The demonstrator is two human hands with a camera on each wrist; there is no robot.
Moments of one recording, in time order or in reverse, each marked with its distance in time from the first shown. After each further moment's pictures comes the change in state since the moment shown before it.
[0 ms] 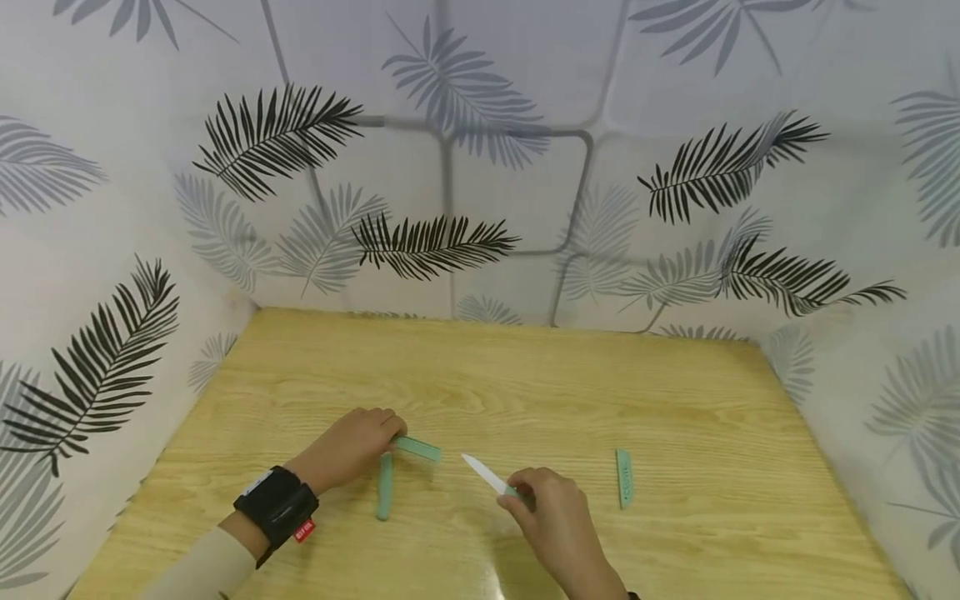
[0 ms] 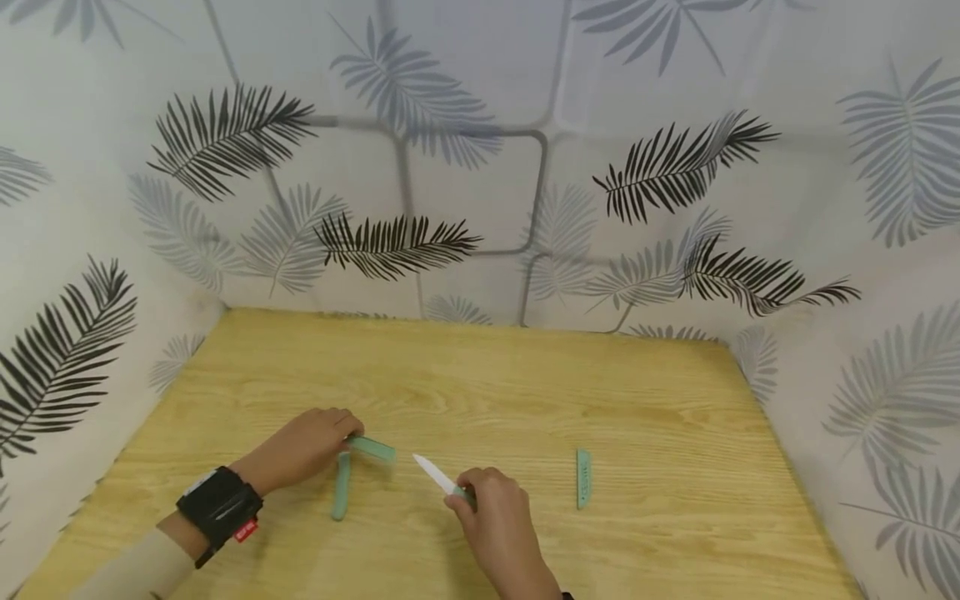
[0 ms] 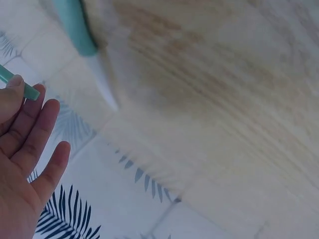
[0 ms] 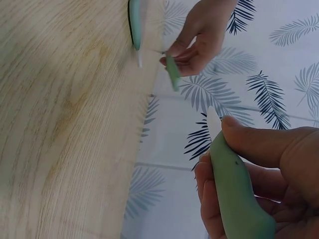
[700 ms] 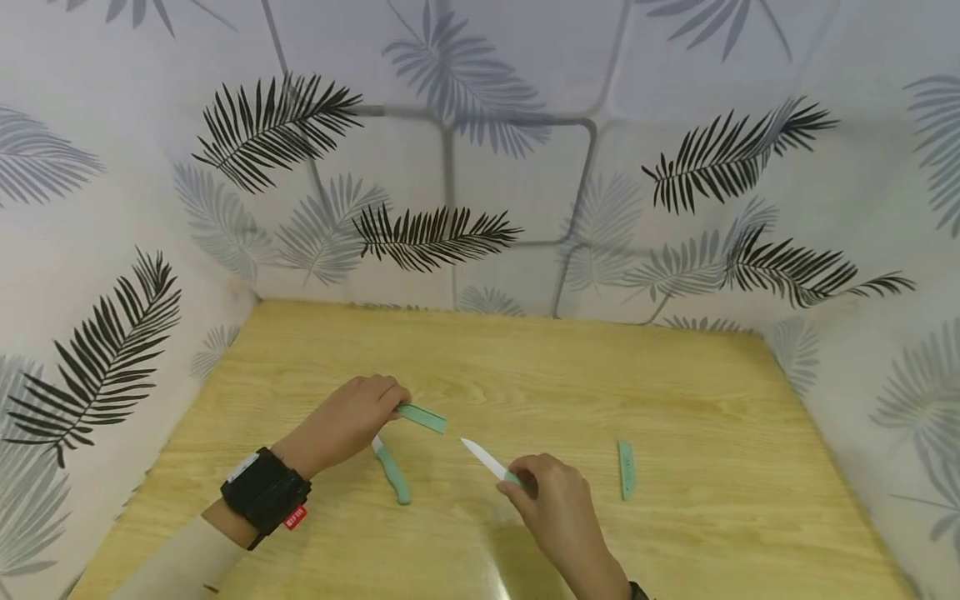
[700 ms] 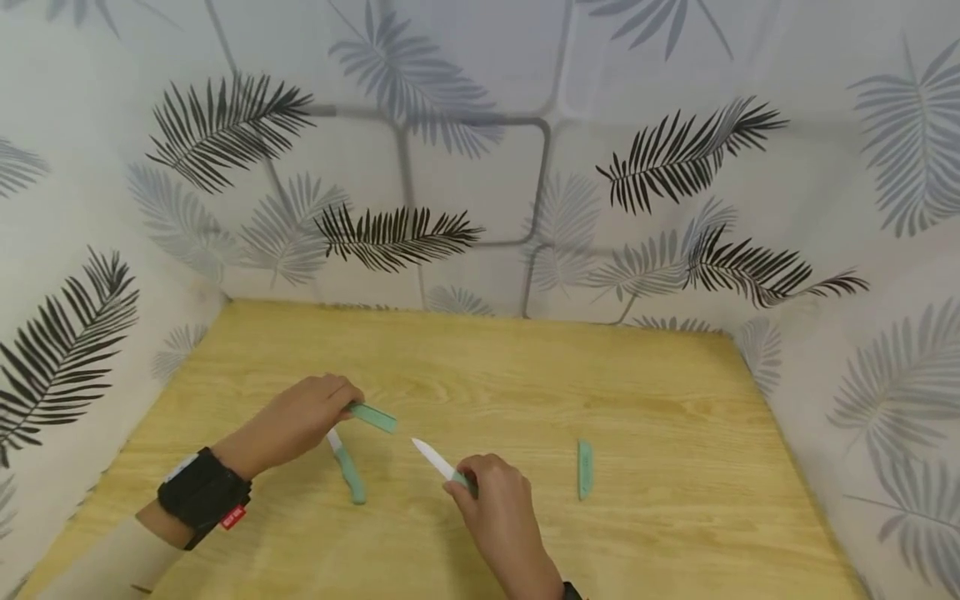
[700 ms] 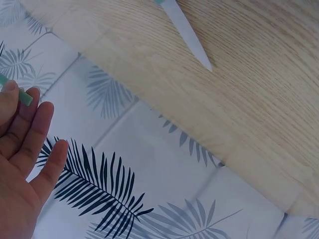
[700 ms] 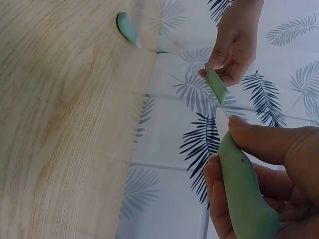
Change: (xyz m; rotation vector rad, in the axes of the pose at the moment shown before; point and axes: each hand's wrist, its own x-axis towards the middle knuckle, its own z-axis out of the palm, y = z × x) left_hand 0.013 0.000 -0.043 0.014 0.151 0.037; right_hand 0.004 -0.004 -0.001 -0.021 0.028 0.021
